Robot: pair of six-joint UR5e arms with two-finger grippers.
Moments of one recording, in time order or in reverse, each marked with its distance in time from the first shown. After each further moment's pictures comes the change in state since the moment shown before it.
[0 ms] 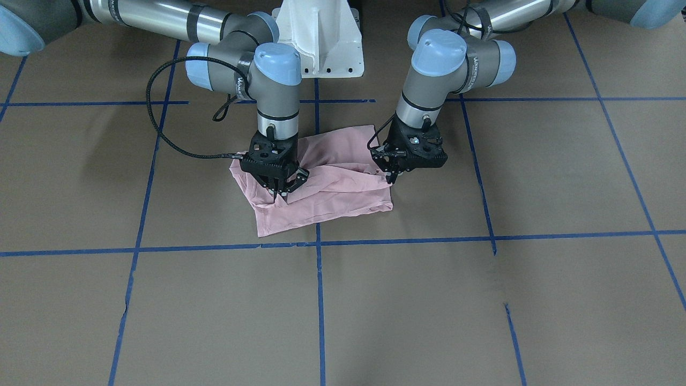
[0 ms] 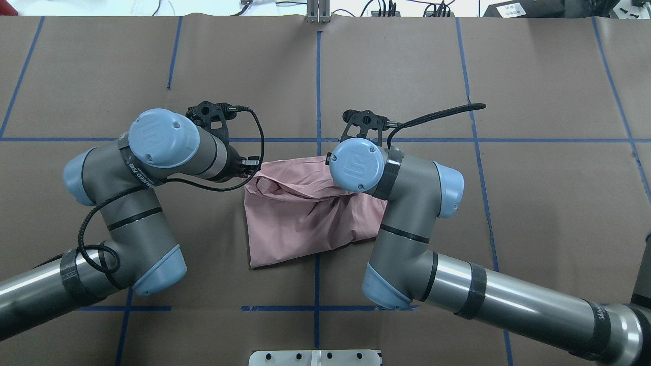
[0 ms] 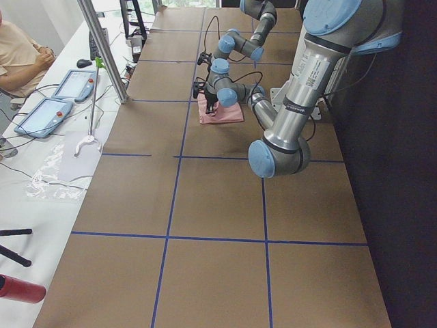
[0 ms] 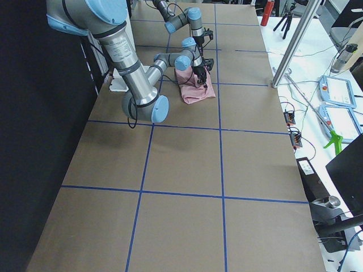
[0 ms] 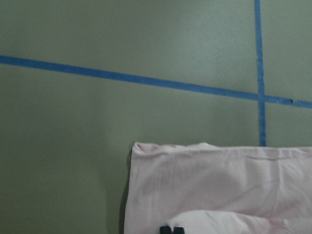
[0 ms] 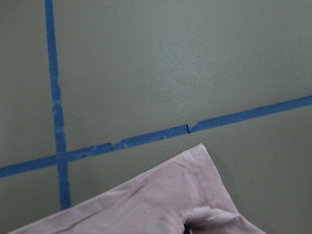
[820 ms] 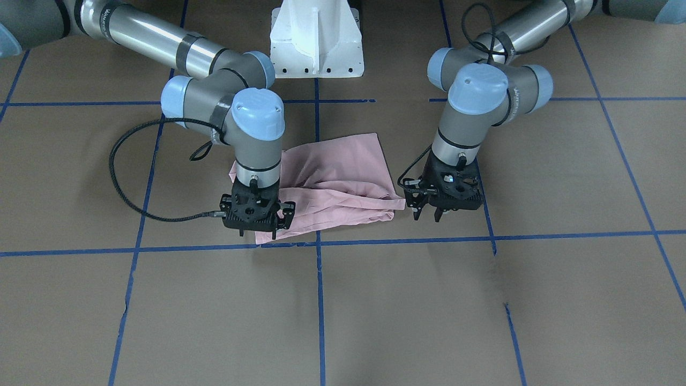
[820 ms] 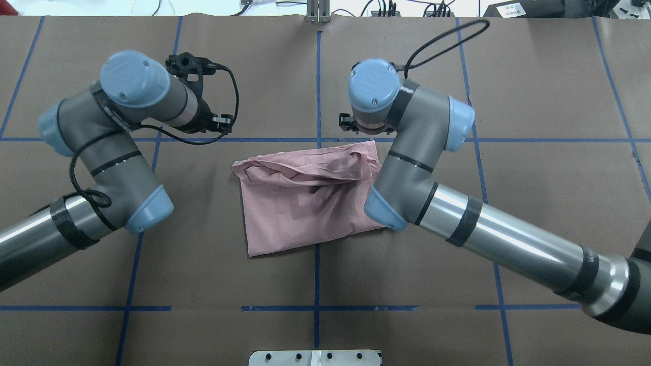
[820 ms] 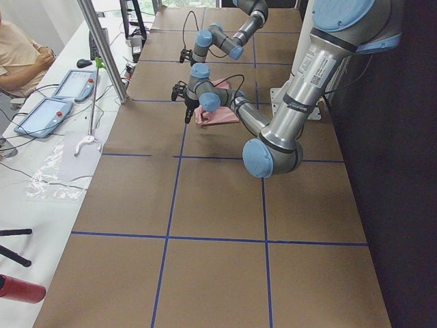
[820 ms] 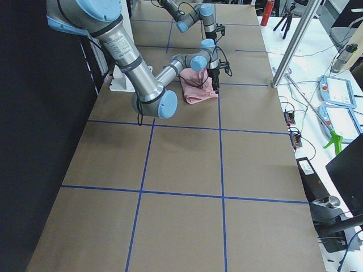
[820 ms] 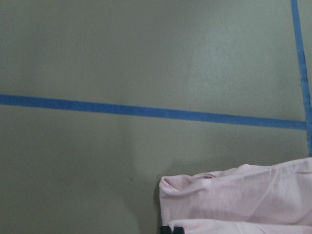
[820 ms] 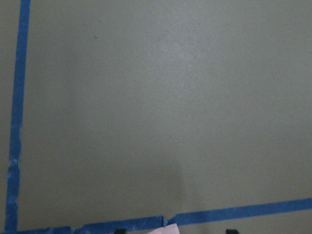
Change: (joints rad) left arm -0.180 -0.033 0.125 -0.020 -0.084 0.360; right arm 0.192 0.096 -0.187 0.000 0.242 -0.354
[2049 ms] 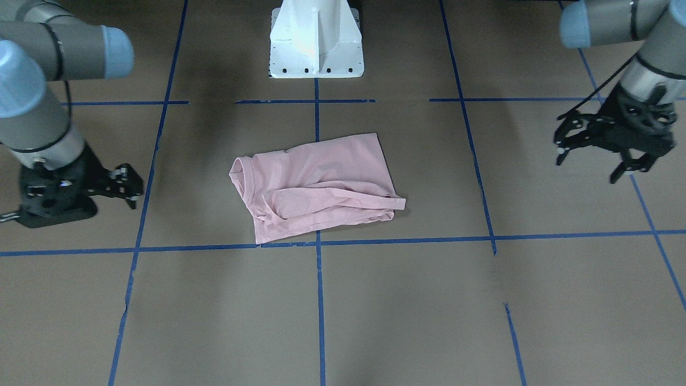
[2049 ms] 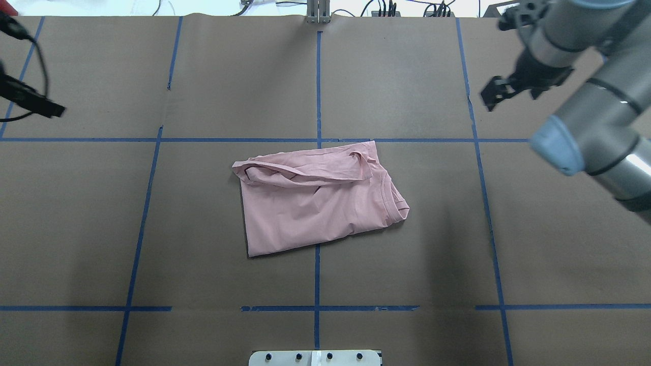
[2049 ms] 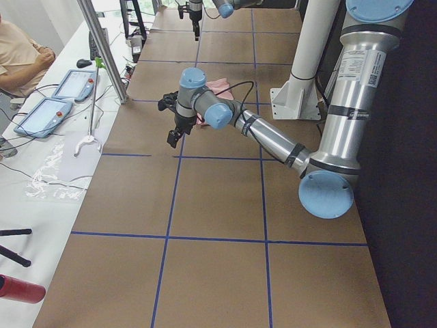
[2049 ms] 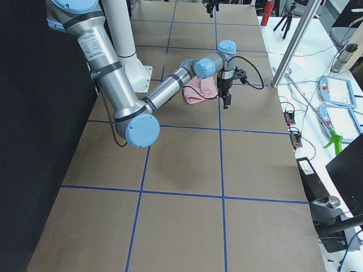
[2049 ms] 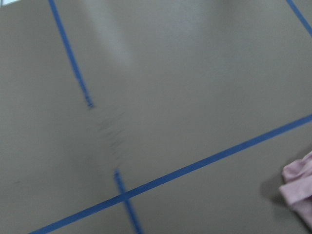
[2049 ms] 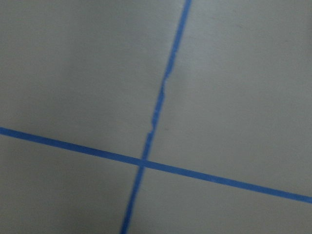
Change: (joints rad) left arm -0.427 0.445 -0.368 0.147 -0.257 0.780; right arm 0.396 -0.431 0.452 -0.251 0.370 -0.692
